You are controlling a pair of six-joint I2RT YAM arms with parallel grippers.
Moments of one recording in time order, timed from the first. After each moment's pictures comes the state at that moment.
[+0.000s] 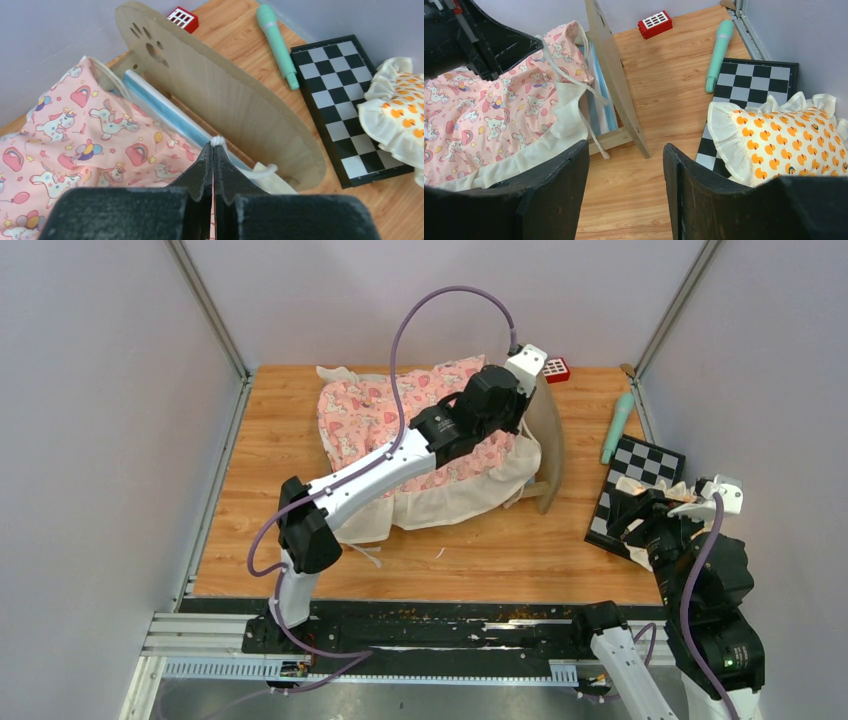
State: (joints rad) left arm -0.99 1.99 2.05 -0.35 -0.26 -0.07; right arm 0.18 0.38 1.09 -0.86 0.22 0.30
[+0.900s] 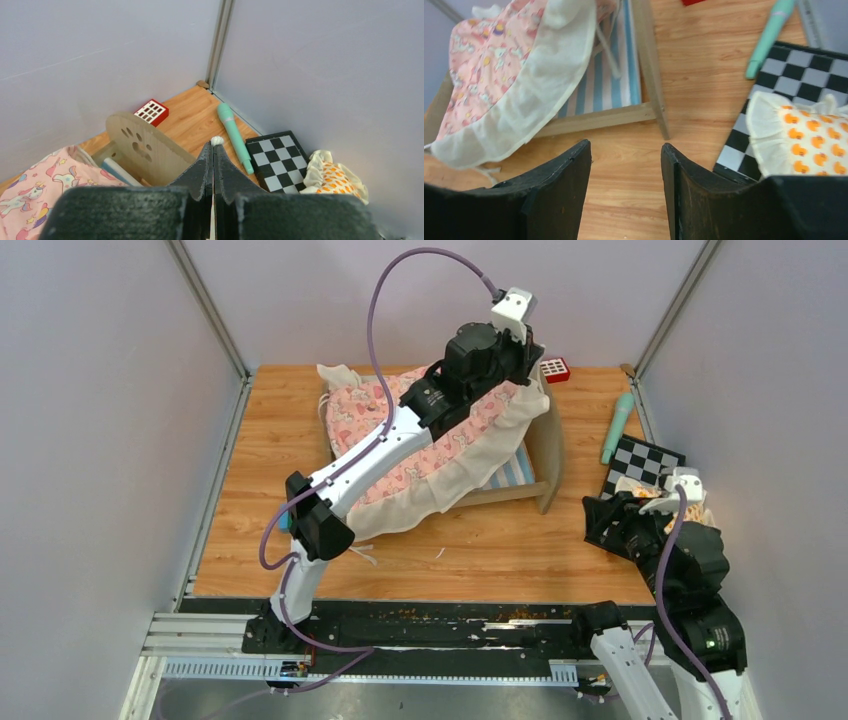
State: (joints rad) left arm -0.89 2.12 2.36 -0.21 -0.07 -0.19; right arm 0.18 0.37 1.01 -0.84 0.07 0.26
